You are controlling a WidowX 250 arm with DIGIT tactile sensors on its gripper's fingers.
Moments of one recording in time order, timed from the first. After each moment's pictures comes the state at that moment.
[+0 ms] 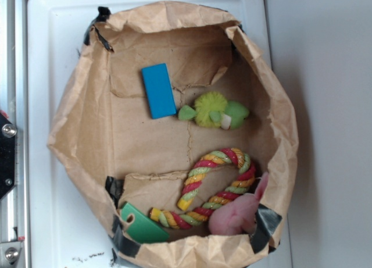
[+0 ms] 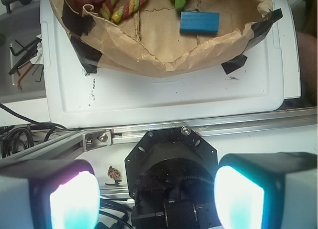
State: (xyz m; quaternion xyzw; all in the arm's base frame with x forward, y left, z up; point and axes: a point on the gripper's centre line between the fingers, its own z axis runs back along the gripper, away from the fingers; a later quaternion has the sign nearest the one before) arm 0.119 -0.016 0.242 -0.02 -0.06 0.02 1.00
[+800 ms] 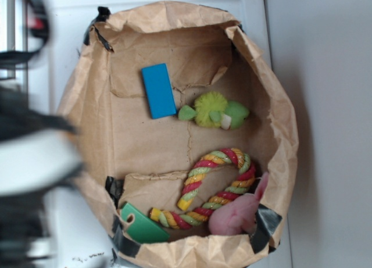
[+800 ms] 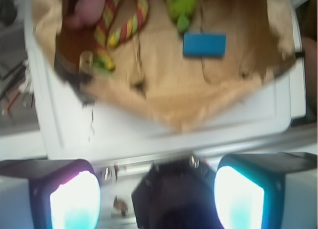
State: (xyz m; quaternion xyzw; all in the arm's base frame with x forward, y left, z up) arm 0.200 -0.028 0.216 0.00 -0.04 0.06 1.00
